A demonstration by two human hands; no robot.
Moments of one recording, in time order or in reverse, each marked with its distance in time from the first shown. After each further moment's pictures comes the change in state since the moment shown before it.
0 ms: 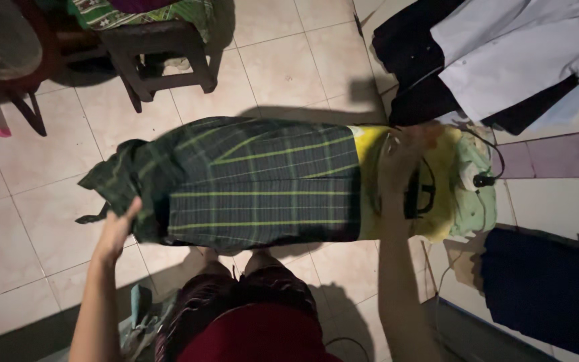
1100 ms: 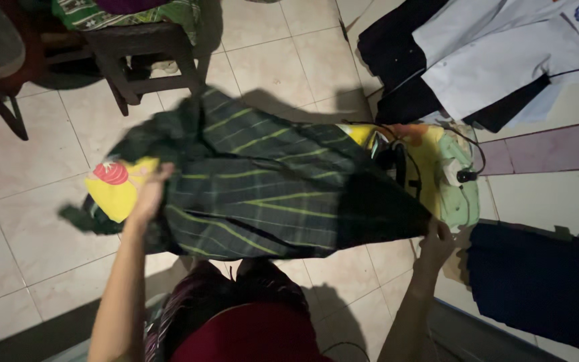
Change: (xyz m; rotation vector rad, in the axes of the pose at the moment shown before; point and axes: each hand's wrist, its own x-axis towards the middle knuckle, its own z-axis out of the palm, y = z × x) left_hand 0.043 0.062 0.107 0.011 -0.157 0.117; right_hand -0.110 0.054 -0.198 0.705 -0.084 1.270
